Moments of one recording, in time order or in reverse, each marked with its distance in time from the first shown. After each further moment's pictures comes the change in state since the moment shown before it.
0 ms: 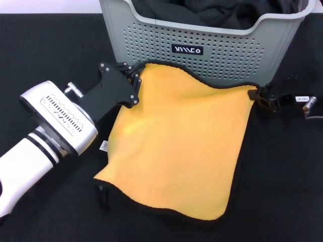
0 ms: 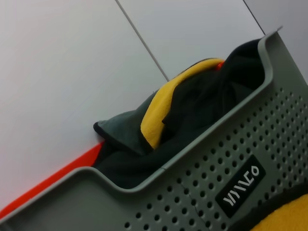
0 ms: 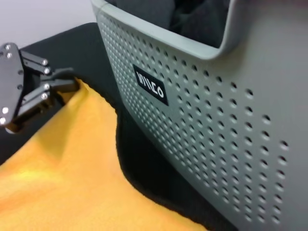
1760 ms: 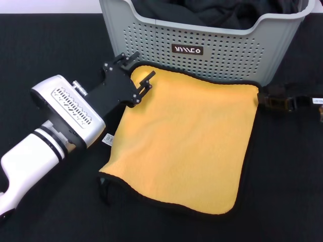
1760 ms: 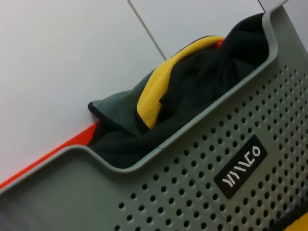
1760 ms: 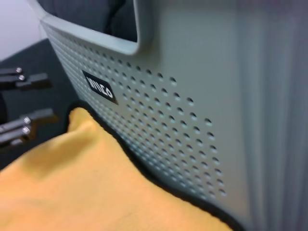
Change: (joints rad) left arm 0.001 0.000 0.000 0.057 -0.002 -0.117 -0.002; right arm -0.075 -0.005 0.039 -0.050 0.009 0.010 0.104
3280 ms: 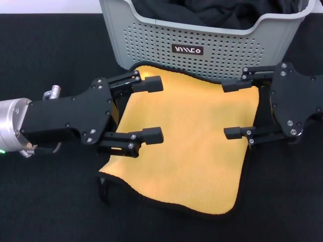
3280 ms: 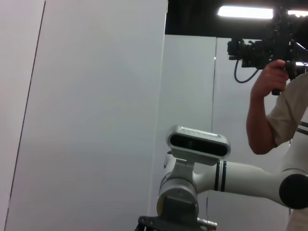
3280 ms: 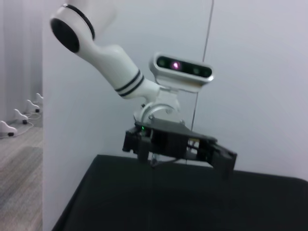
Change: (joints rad) left arm -0.072 0.280 -0.009 0.029 0.563 0.873 -1.073; right arm -0.098 0.011 -0.047 -0.466 0.265 0.617 -0.394
